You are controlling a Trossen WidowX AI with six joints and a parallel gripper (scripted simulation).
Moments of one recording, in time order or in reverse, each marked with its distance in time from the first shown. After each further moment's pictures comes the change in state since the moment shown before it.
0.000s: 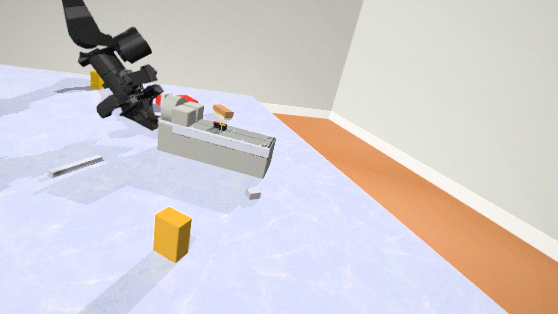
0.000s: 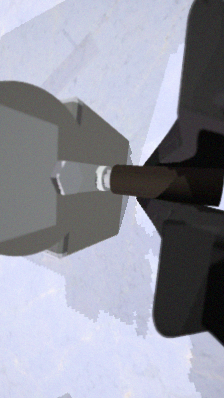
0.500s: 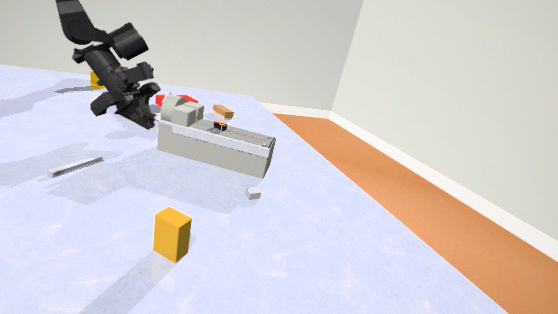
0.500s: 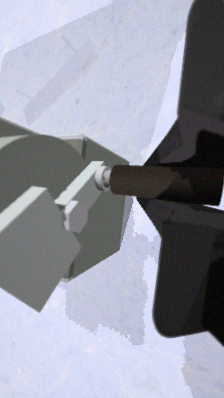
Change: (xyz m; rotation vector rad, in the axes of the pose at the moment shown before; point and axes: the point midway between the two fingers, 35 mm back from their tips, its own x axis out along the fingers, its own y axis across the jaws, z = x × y) arm -0.006 -0.017 0.006 -0.001 0.002 -0.011
